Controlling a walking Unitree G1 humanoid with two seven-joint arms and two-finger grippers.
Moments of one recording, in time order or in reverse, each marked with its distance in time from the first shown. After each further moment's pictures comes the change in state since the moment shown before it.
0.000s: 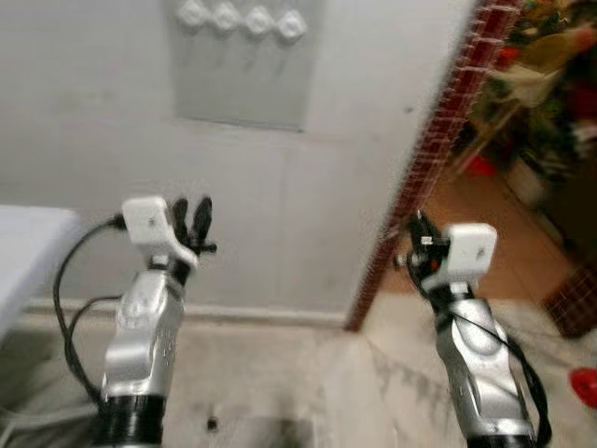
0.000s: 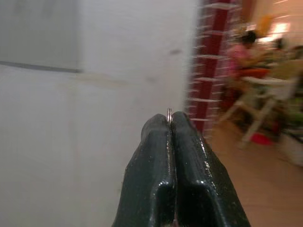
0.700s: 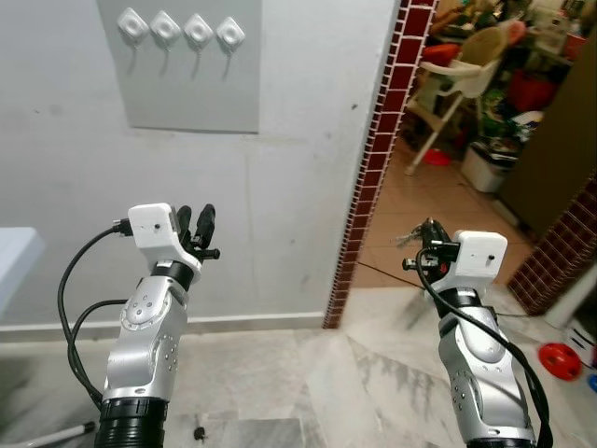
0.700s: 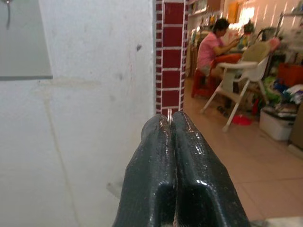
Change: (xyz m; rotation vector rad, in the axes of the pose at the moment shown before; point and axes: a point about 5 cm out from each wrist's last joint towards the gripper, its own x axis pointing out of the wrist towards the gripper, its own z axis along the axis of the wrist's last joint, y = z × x) left arm -0.001 0.011 0.001 0.020 0.032 0.045; right arm -0.003 0.000 -0.005 0.054 0.032 -0.094
